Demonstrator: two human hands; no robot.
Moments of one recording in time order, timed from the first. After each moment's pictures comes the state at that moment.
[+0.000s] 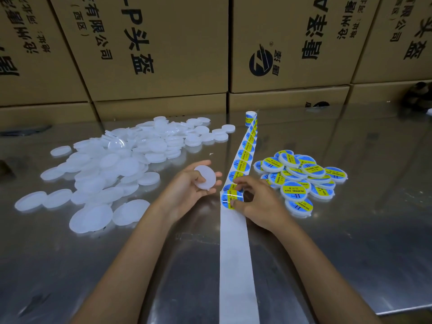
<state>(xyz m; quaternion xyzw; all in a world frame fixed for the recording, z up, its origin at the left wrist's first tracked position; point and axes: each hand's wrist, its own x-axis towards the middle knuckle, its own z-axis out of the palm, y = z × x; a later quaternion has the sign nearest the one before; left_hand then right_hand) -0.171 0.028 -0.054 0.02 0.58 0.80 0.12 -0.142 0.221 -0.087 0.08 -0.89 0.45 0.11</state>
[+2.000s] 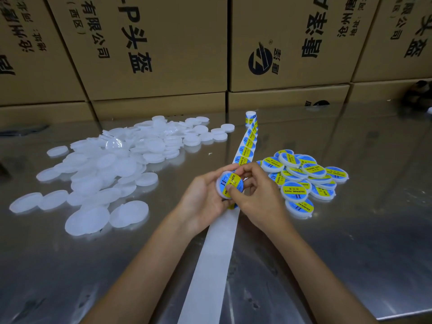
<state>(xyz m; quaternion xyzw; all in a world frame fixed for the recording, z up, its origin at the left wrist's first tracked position) -0.146 0.072 -0.048 0.04 0.45 0.86 0.23 -0.133 0.205 -0.074 0.10 -0.79 0.55 0.24</state>
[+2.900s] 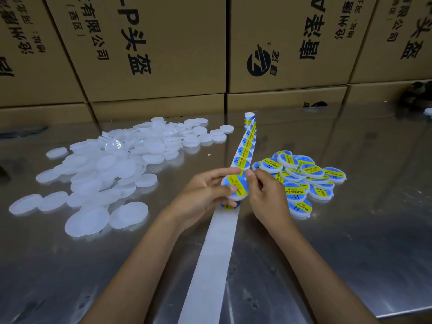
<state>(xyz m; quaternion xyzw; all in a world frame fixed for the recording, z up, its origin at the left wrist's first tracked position) -0.146 0.057 -0.049 0.14 0.64 0.74 0.15 -0.139 0.216 -0.078 0.03 -0.83 0.48 0.28</state>
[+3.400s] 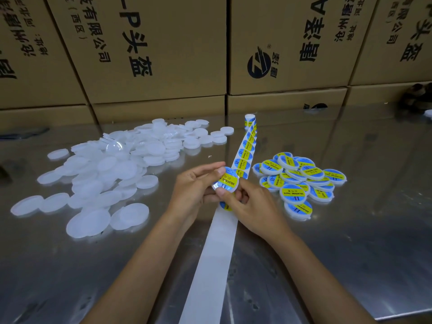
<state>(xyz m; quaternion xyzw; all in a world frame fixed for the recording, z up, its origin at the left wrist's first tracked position) -0.145 0.055 -0.044 0.05 0.62 0.79 0.04 -0.135 0.209 -0.086 0.12 -0.88 0.43 0.19</state>
